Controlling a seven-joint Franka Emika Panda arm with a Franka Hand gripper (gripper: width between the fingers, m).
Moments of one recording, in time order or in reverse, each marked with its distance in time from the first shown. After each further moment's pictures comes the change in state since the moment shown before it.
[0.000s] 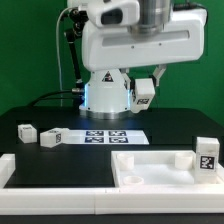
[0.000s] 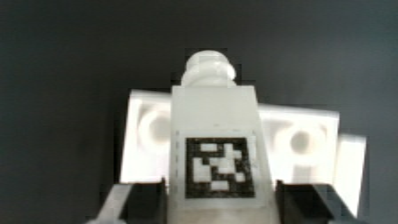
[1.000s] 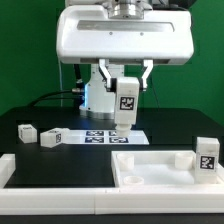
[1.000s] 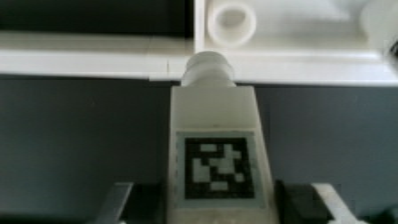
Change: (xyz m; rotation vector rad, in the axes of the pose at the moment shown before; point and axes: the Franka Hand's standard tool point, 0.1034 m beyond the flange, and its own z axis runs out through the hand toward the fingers) arm 0.068 0.052 -0.029 -0.143 0.697 0.098
